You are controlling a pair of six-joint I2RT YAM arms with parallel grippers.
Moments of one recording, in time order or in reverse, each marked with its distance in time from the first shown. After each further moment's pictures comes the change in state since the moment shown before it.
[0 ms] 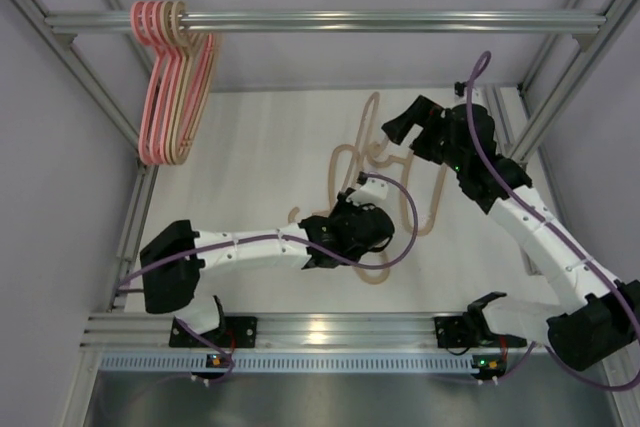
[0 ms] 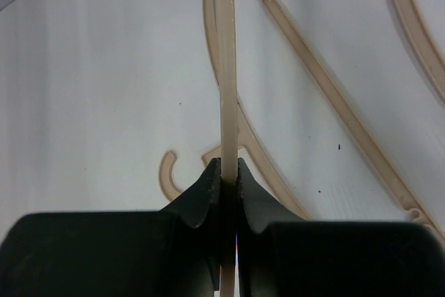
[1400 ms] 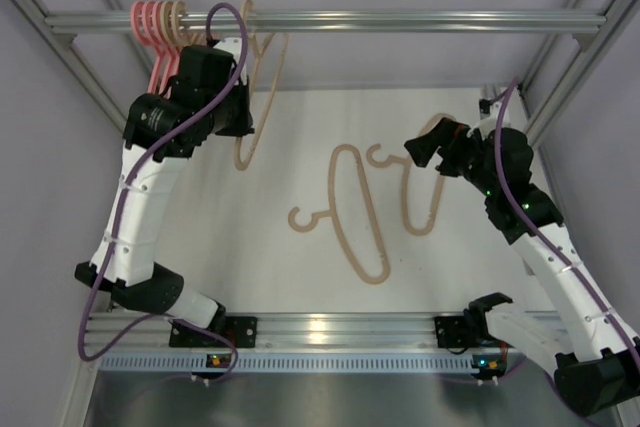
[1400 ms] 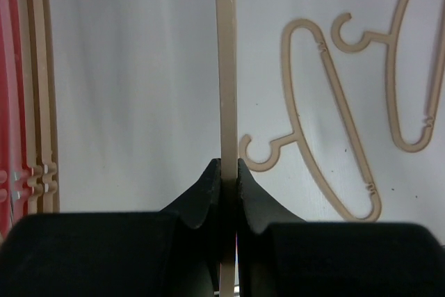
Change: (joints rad) left arm 0.763 -0.147 0.979 -0.923 0.781 0.094; right arm -0.125 -0.252 -0.142 -0.006 -0.138 -0.199
